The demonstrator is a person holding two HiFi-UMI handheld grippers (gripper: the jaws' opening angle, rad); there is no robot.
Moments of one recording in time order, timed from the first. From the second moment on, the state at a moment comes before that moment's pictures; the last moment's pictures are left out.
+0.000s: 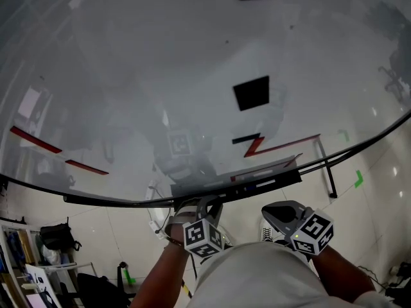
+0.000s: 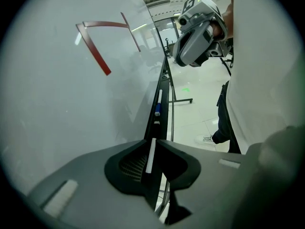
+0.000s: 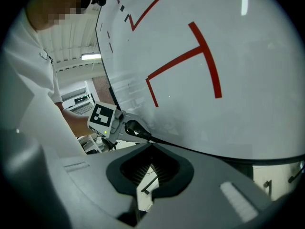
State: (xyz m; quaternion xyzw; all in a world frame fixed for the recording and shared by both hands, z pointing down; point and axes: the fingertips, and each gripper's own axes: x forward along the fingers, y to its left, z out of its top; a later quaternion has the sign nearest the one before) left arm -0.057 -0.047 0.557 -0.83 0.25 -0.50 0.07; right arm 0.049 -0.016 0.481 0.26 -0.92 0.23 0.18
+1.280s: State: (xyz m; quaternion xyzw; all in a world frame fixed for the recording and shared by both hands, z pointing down) left arm -0.057 -0.056 0.591 -0.79 0.19 -0.58 0.09; right arm 0.063 -0.008 0.482 0.28 -0.91 0.23 0.18
